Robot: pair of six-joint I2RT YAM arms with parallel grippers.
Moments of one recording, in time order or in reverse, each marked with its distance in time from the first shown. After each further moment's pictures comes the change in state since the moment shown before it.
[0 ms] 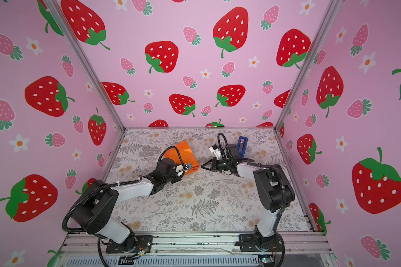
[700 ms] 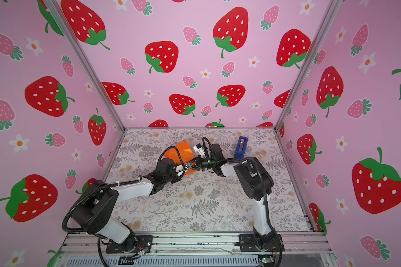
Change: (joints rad) left arm 0.001 0.000 0.000 0.000 0.002 0.000; right arm 0.146 0.259 0.153 0.382 -0.021 0.381
